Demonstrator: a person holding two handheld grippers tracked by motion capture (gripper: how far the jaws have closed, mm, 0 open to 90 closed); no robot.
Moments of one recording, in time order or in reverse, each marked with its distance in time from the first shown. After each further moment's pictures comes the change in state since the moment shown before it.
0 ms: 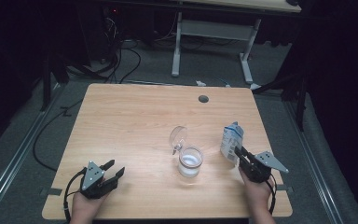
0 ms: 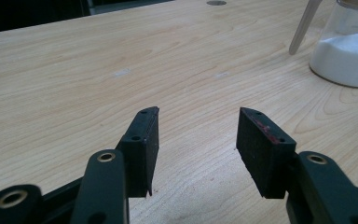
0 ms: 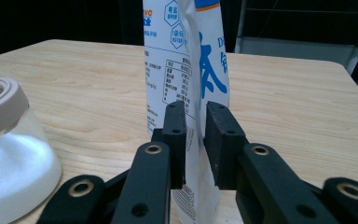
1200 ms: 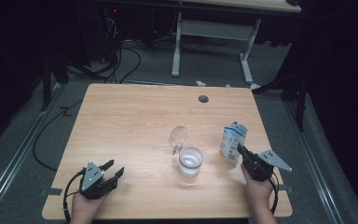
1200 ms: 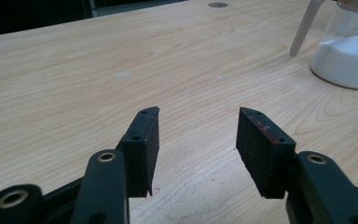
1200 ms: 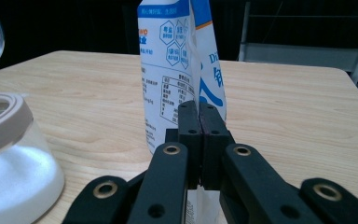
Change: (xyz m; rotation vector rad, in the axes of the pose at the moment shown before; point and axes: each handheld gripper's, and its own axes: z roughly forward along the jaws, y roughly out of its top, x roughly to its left) left arm 0.000 0.000 -0.002 -0.006 0.006 0.002; right arm -0.007 0.004 -0.001 -0.031 0.024 0.021
